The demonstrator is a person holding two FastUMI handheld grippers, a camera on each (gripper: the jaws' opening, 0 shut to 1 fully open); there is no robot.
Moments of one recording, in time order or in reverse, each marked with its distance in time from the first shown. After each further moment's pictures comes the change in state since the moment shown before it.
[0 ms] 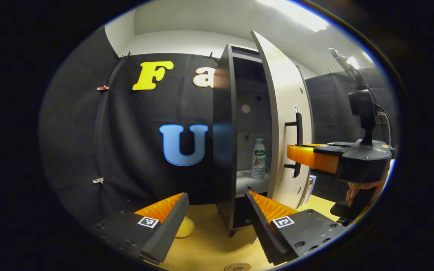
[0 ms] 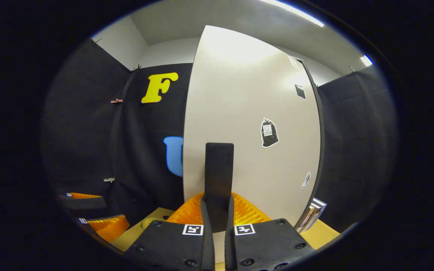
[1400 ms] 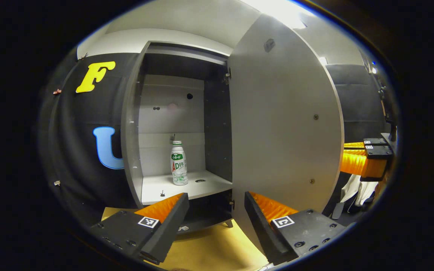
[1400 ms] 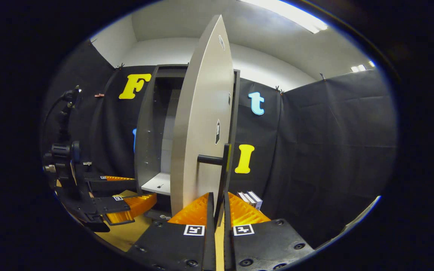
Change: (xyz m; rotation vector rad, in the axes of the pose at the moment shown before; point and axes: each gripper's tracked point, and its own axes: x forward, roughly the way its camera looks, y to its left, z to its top) left arm 0.028 -0.236 0.005 0.036 -0.003 -0.316; right arm -0.179 -0.207 0.005 -0.069 0.009 -0.193
